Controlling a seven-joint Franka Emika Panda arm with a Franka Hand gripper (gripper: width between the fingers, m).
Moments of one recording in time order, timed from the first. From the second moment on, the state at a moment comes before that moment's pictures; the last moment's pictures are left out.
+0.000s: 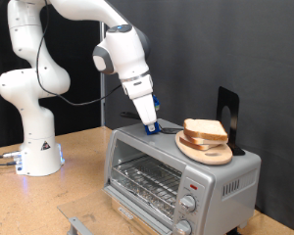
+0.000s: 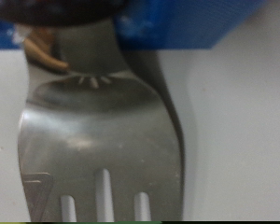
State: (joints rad) arm 0.10 -0.28 0.26 -2.58 0.50 2.52 -0.25
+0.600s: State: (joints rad) arm 0.09 -0.39 0.23 -2.54 0.56 2.28 -0.28
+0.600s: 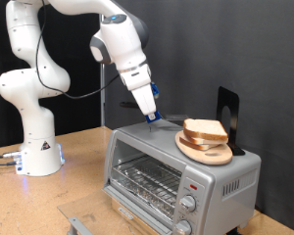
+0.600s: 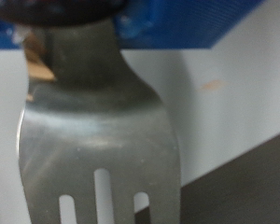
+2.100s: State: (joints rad) arm -0.08 -0.54 0.03 -2.72 0.73 2.40 -0.40
